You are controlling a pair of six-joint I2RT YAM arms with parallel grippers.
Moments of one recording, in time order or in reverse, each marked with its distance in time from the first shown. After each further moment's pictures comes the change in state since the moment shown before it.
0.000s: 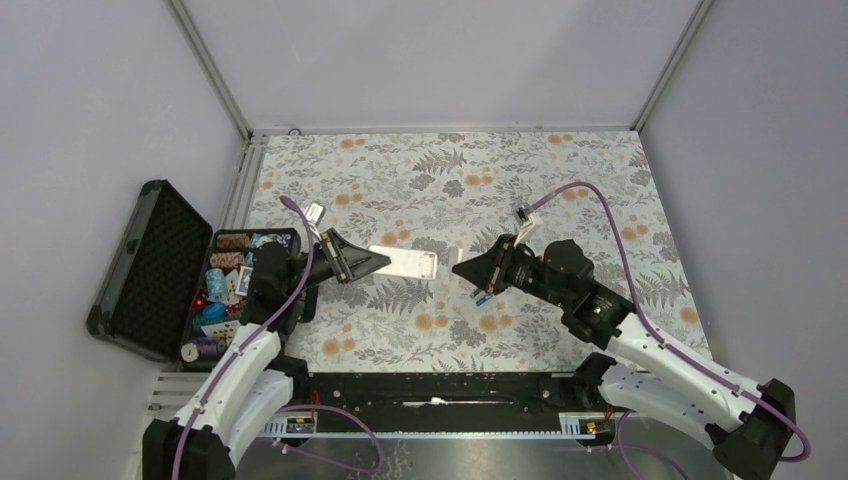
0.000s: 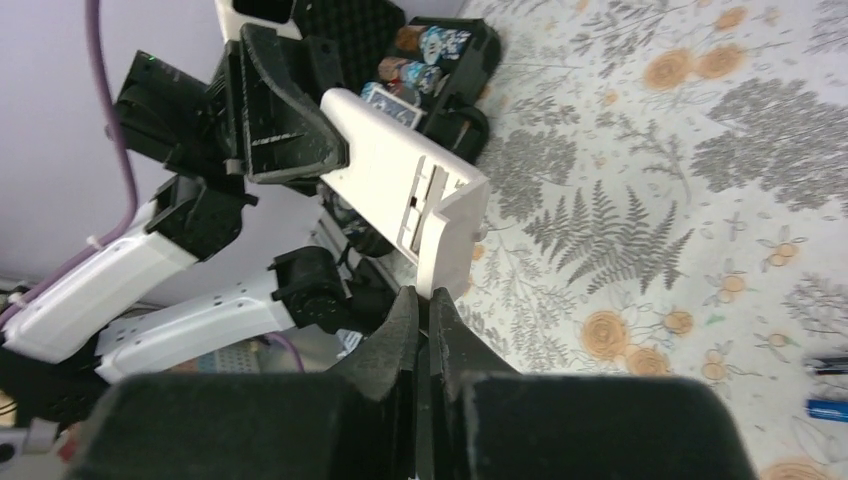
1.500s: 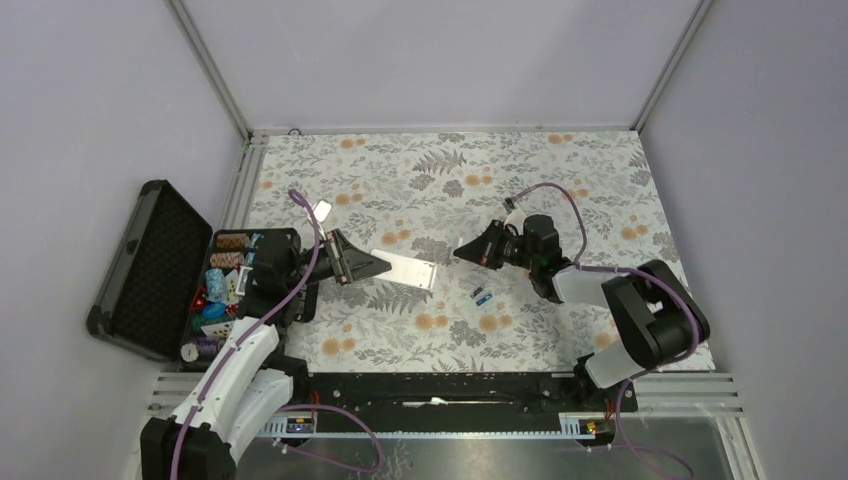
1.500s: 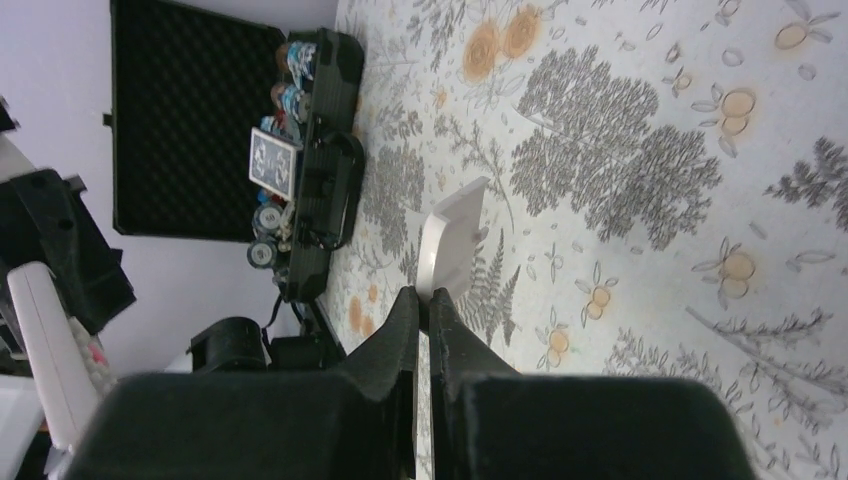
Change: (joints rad) left arm 0.010 0.016 0.089 -0.226 0.074 0.225; right arm -0.360 0.694 -0.090 0.562 -0.338 0.079
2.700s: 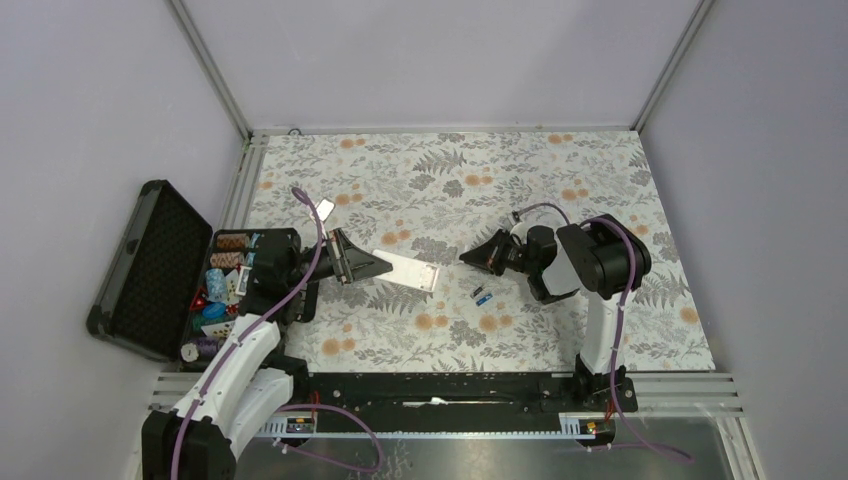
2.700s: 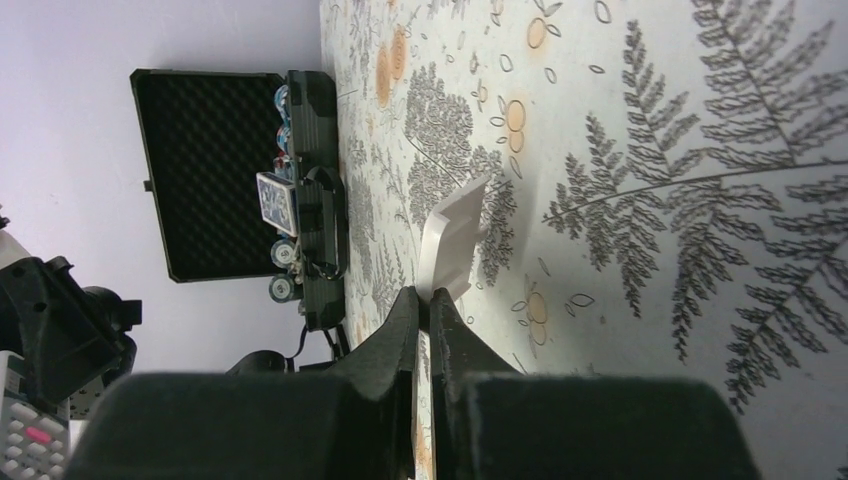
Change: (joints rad) left arm 0.000 0.034 -0.010 0.080 0.060 -0.024; right arm -0.128 0.529 -0.008 0.577 -0.148 0.237
